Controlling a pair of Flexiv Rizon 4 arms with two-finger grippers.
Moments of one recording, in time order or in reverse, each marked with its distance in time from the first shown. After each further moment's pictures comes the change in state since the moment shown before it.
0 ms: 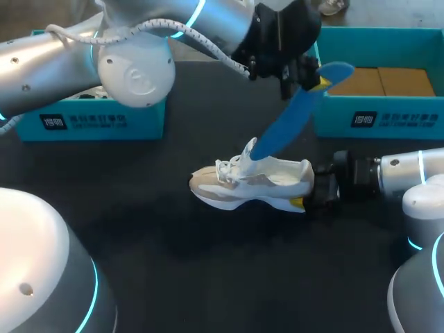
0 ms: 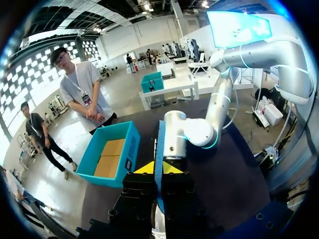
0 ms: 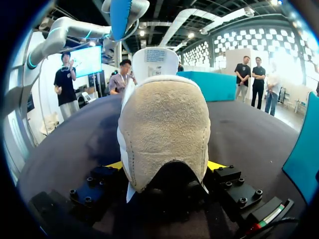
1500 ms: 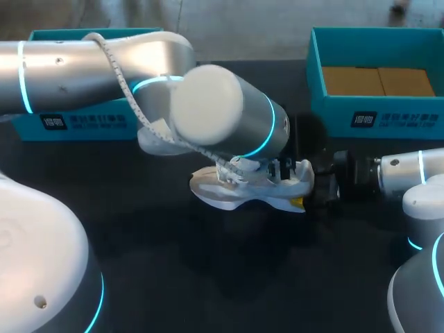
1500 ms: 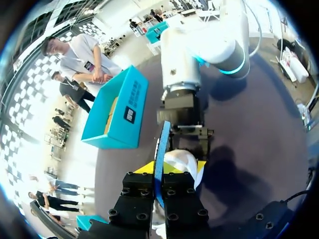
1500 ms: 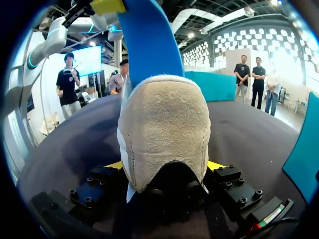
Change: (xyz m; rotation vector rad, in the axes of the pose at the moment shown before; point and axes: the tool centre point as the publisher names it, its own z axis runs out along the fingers) left arm 0.027 0.139 0.094 -0.378 -0.255 0.142; right arm 0.000 0.000 0.000 0.000 0.000 0.000
